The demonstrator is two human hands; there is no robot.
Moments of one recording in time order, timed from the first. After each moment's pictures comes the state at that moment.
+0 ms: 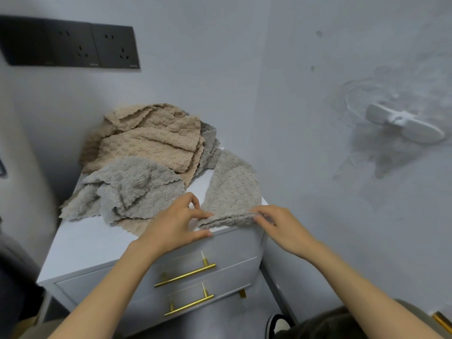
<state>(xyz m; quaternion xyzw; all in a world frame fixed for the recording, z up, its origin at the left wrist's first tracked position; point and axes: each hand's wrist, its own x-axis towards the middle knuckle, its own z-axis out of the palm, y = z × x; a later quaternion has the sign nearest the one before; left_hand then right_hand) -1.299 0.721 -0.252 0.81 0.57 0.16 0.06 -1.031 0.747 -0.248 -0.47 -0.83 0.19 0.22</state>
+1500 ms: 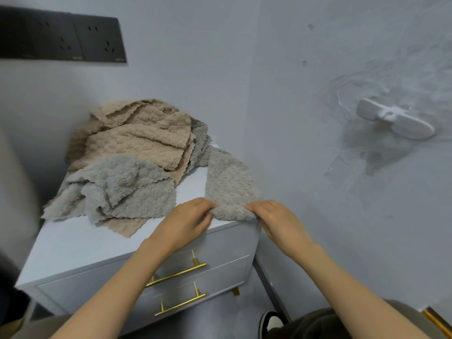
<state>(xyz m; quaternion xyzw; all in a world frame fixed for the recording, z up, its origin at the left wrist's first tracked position) -1.264 0.739 -0.267 0.83 0.49 0.26 0.03 -1.008 0.763 -0.275 -0.41 -0.88 -0.06 0.22</state>
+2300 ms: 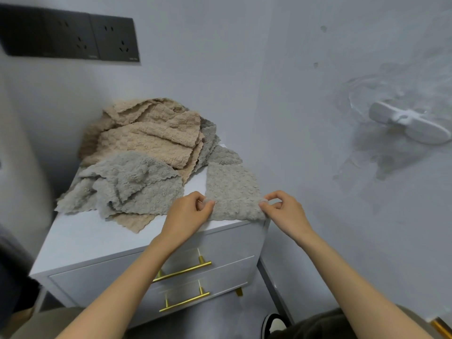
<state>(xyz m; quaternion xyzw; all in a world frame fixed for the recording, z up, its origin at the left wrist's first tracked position) -1.259 0.739 -0.263 0.64 0.66 0.36 0.16 -1.025 0.768 -0.249 -0.61 -0.65 0.30 0.35</state>
